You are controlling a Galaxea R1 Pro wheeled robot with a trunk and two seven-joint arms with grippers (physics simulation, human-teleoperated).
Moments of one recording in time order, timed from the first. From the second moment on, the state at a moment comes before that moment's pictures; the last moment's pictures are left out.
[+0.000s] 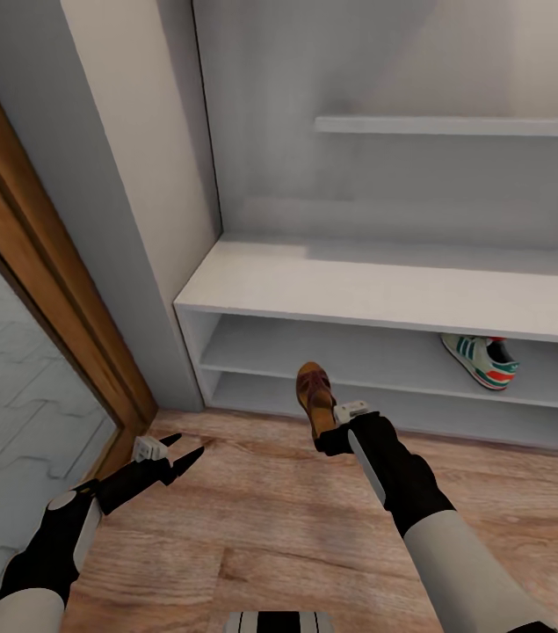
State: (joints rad) left arm -0.52 0.07 0.39 -0.88 -0.04 0.03 -1.07; right arm -0.72 0.08 0.21 -0.99 0.00 0.94 0.02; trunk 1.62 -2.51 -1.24
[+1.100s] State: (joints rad) left arm -0.52 -0.02 0.18 -0.74 -0.04 -0.01 -1.07; right arm -0.72 0.08 0.21 -0.99 0.00 0.94 0.02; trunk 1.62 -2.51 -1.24
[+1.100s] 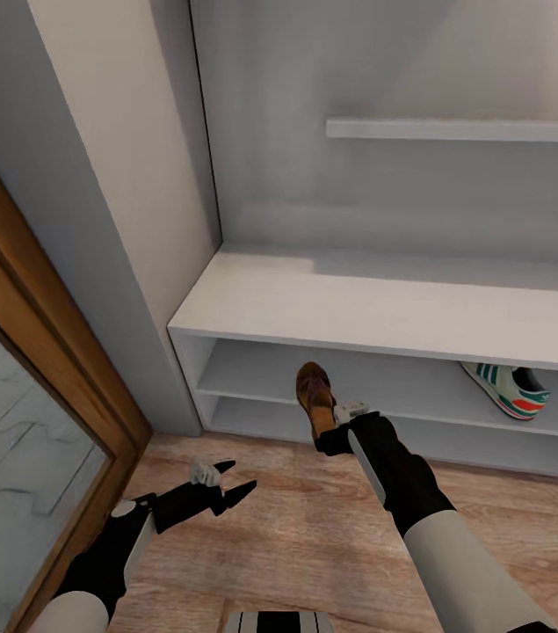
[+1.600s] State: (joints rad) left arm -0.52 -0.03 0.13 -0.72 -0.04 -0.02 -1.07; right arm -0.72 0.08 0.21 -0.99 0.00 0.94 0.02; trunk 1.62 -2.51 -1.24
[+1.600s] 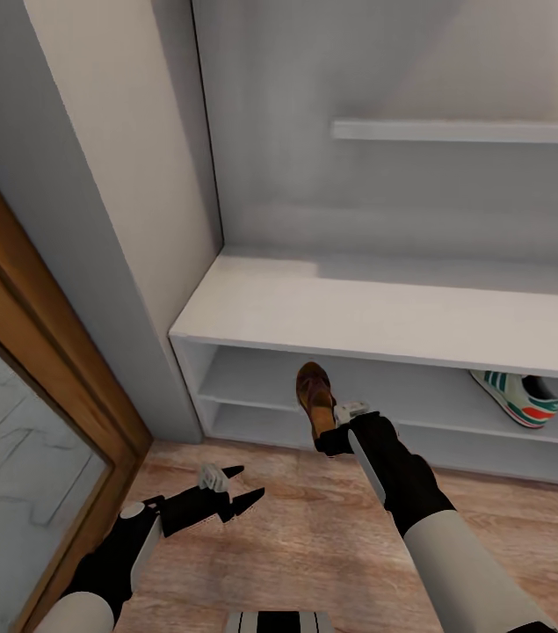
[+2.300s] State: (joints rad) left arm -0.52 -0.04 0.13 -0.72 -0.04 -0.02 -1.07; right arm -0.72 0.08 0.21 -0.98 0.00 0.79 0.02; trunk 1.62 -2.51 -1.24
